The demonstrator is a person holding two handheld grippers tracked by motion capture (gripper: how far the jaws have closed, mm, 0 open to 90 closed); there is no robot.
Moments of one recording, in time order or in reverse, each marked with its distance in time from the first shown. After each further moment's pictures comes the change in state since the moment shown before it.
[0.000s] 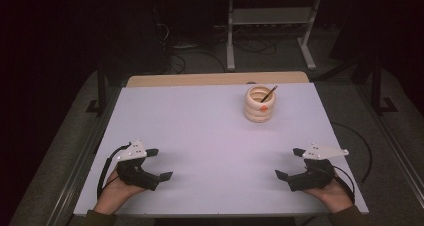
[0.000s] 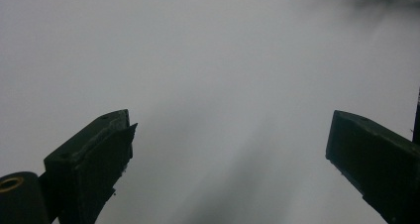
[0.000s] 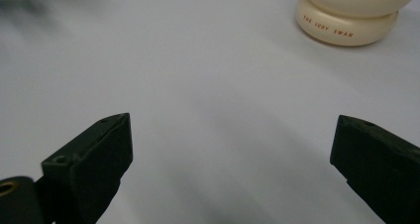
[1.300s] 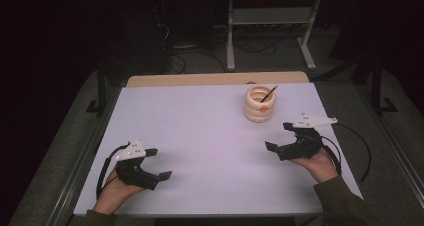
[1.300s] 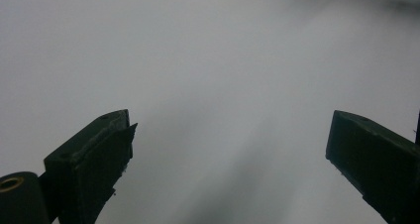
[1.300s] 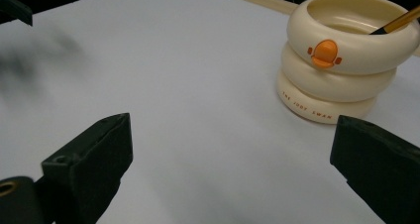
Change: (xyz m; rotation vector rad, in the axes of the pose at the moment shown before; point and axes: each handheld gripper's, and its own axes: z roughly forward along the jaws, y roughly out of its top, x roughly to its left) left arm 0.002 -0.001 -0.001 -0.008 0.006 0.000; right arm -0.026 0.063 0.026 -0.066 0.017 0.021
